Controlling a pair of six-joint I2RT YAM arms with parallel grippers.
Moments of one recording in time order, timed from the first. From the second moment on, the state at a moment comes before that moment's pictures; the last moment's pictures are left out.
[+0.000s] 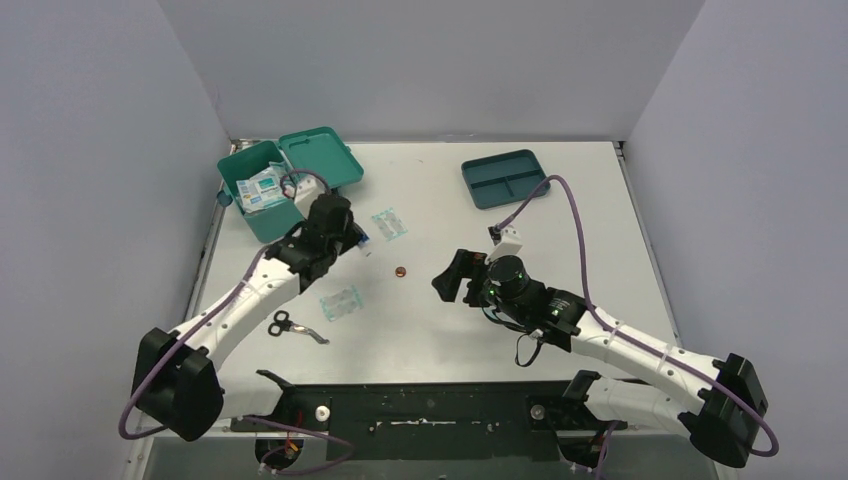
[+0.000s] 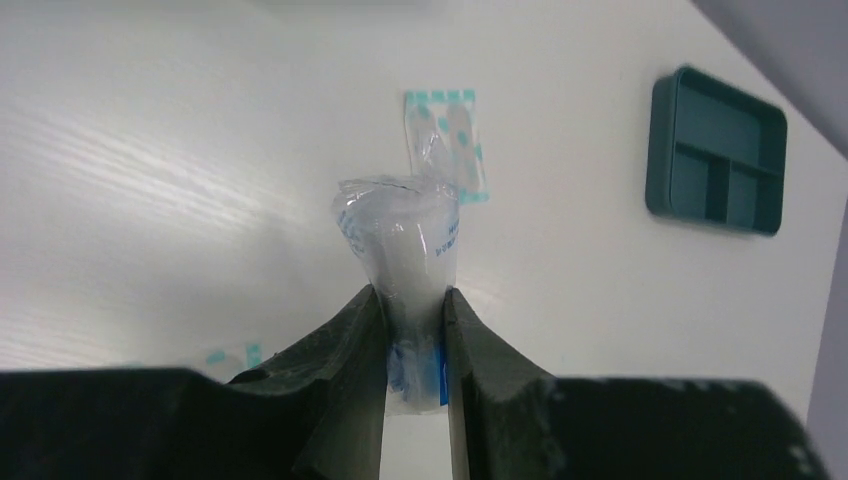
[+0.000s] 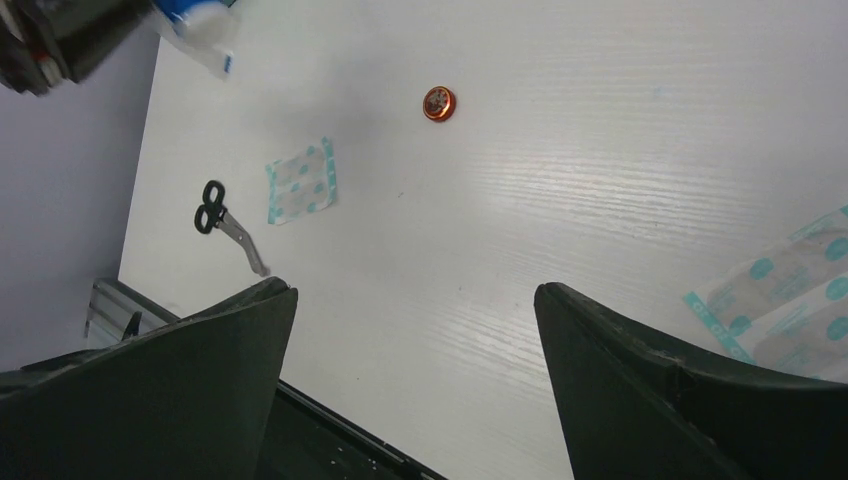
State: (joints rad) left arm -0.55 1.29 0.92 -0.33 -0.43 -0.98; right arm 0.89 1.01 0.69 -0.20 0.21 0.80
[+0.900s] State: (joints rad) left arm 0.20 1.81 1.61 -0.51 -0.09 -0.33; right arm 0.89 1.08 0.75 -0.24 0.21 0.78
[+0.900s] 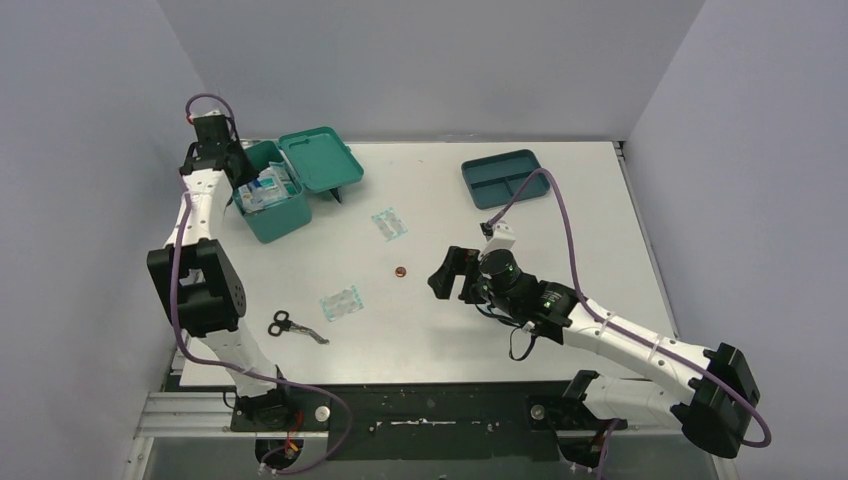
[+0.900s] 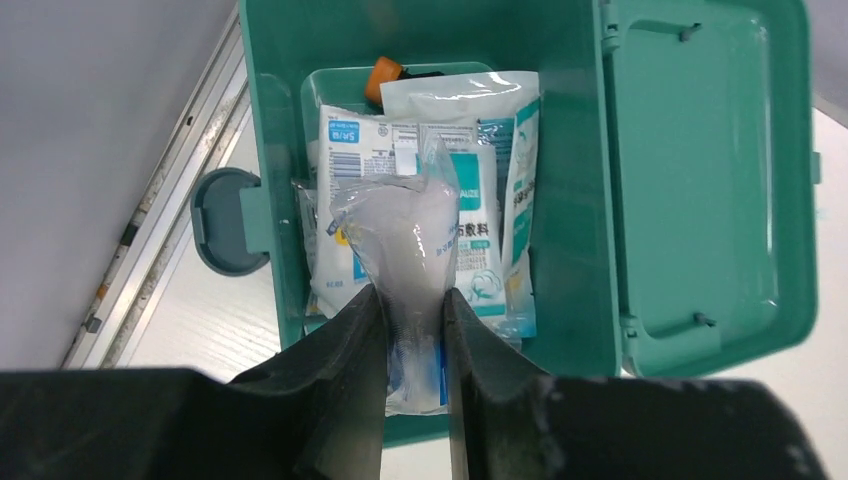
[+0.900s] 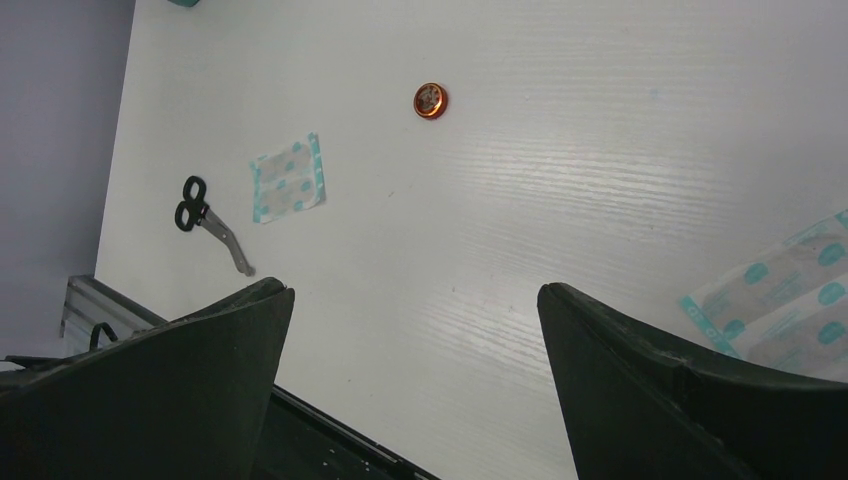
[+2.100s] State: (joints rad) left arm 0.21 2.04 1.76 -0.57 -0.12 -0.26; right arm 0.88 1.14 0.80 -0.25 0.22 0.75
